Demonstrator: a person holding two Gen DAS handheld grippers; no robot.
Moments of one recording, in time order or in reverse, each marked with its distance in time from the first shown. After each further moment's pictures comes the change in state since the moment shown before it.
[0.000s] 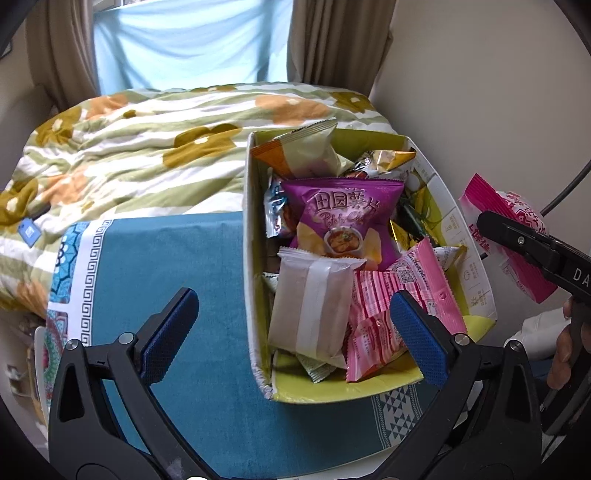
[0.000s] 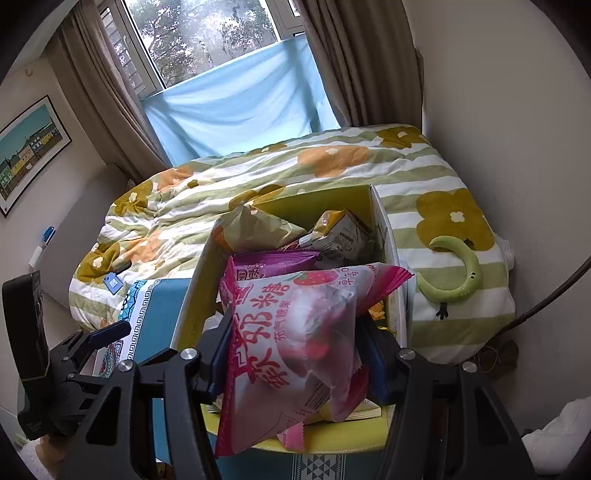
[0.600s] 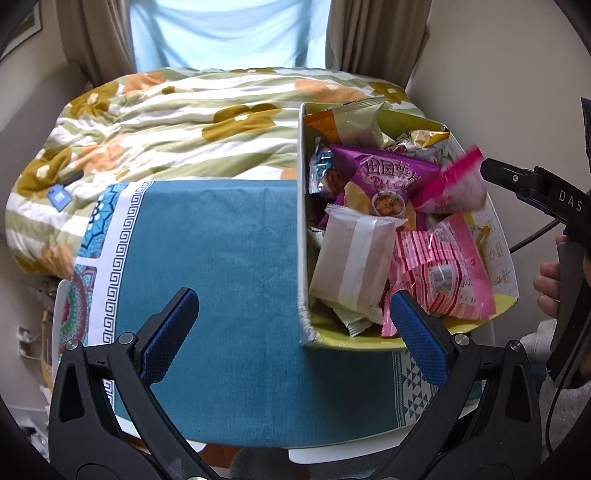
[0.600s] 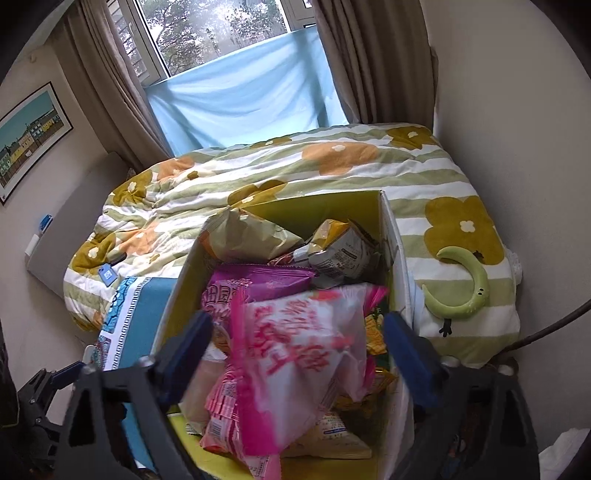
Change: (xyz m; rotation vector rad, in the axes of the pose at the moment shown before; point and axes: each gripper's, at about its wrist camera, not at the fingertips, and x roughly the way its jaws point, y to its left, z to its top) left arm -0.016 0.016 -0.032 -0.079 0.057 0.109; right arm 0.036 -0.009 0.021 -0.039 0.006 -0.039
